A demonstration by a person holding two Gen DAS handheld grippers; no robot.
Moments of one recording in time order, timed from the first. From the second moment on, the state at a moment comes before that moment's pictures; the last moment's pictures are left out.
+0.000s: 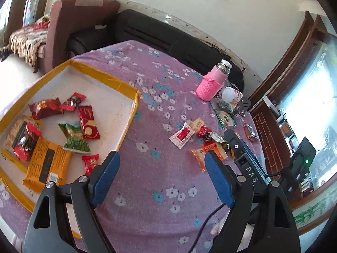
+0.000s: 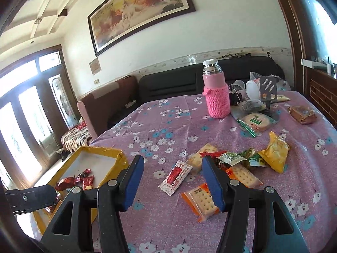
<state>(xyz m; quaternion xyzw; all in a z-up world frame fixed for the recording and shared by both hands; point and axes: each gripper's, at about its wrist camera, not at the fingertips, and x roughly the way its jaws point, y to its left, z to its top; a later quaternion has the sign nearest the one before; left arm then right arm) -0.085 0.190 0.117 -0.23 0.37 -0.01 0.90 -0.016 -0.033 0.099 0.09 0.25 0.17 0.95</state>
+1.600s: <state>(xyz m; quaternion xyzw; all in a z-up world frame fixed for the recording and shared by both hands) -0.006 0.169 0.094 -0.14 0.40 -0.15 0.90 0.051 -0.099 0.014 0.23 0.45 0.08 0.86</state>
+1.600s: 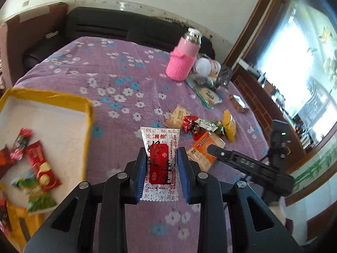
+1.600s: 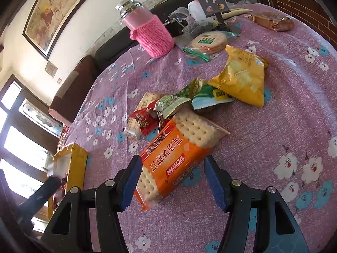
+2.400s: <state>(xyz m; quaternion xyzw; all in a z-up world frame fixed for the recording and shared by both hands) -0.116 0.308 0.099 -0.25 0.31 -0.09 0.91 0.090 -0.041 0.017 0.15 0.50 -0.05 0.85</state>
